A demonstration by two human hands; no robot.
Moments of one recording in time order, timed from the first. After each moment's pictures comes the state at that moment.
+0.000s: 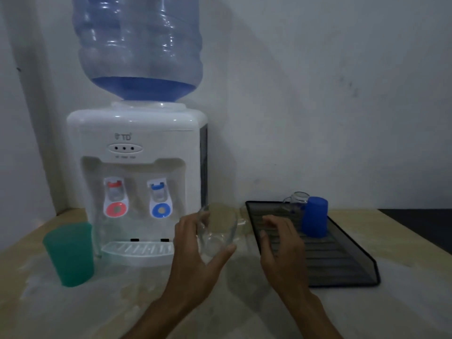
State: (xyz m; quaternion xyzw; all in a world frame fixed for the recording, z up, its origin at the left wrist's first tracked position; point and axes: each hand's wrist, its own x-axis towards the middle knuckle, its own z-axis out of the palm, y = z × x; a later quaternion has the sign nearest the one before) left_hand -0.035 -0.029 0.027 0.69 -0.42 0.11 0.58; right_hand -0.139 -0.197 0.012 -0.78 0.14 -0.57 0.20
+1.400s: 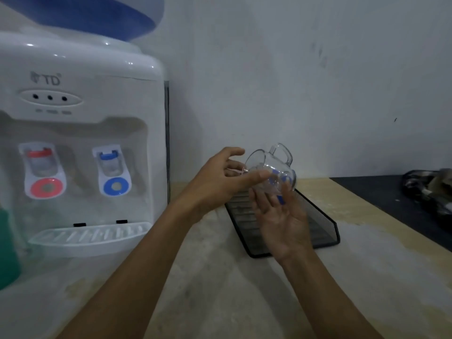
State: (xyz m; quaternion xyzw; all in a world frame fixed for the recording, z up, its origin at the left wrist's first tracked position) left_hand -0.019 -0.119 0.106 0.60 -0.53 -0.21 0.57; right_hand -0.161 -0.209 0.038 -0.35 0.07 -0.47 0.81
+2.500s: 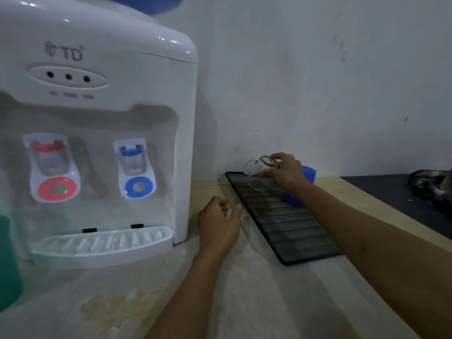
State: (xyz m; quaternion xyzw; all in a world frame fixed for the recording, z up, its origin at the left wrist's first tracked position) left_hand 0.031 -0.157 -0.033 0.71 -0.34 -0.07 0.60; right_hand -0.062 -0.350 0.065 -0.79 0.41 -0.36 0.28
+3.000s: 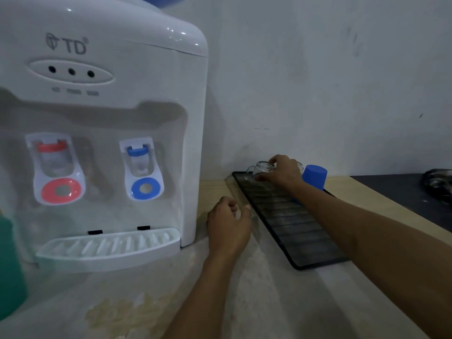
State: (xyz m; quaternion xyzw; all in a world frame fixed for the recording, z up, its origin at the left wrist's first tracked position) left_hand 0.031 -0.165 -0.037 0.71 -0.33 -0.07 0.62; right_hand -0.026 -0.371 0.046 -0.84 0.44 -0.29 0.14
